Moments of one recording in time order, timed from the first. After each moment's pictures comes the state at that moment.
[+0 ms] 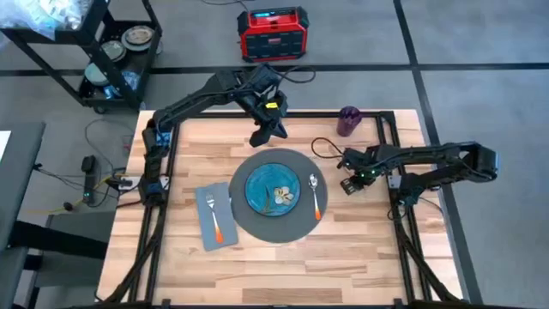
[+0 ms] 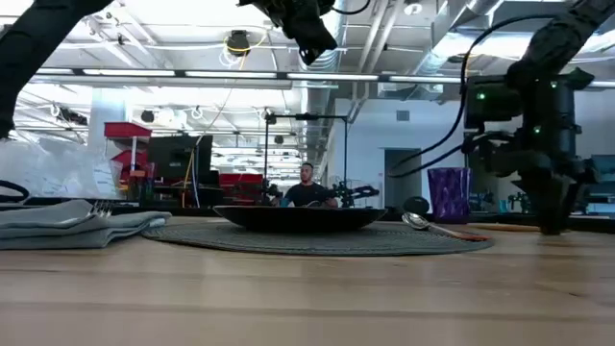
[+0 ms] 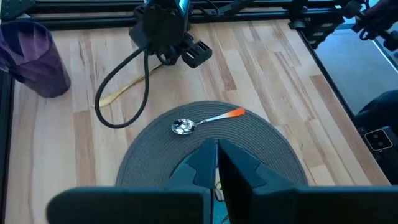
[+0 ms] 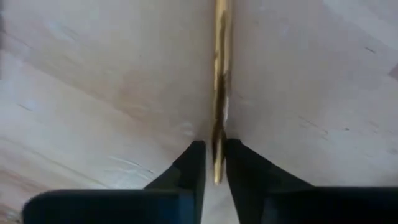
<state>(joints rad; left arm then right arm) 0.45 1.98 2.24 -1.22 0.60 0.49 -0.37 1.26 0.47 -0.72 -0.01 0.71</state>
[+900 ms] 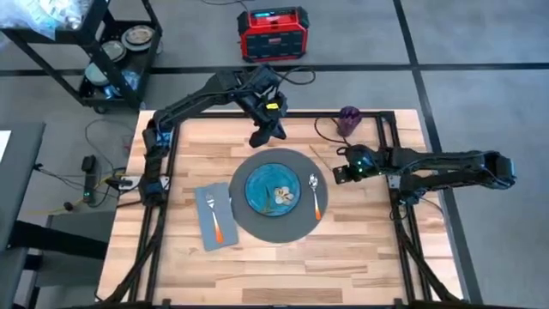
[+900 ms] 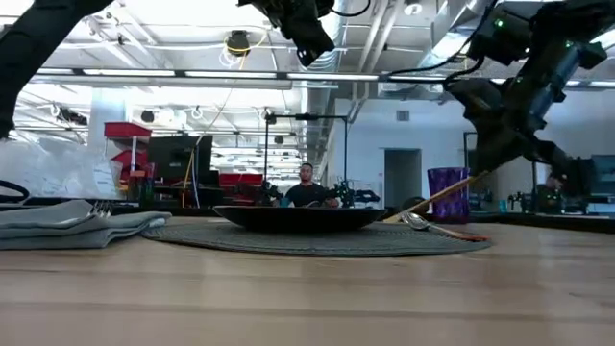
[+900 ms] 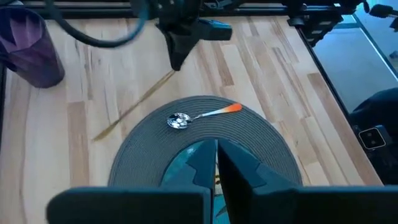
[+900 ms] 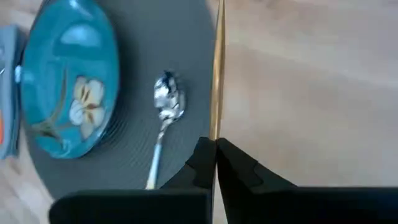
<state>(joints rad) 0.45 1.98 2.24 -1.25 0.60 0.47 -0.20 0.99 0.52 -0.45 0.03 1.02</state>
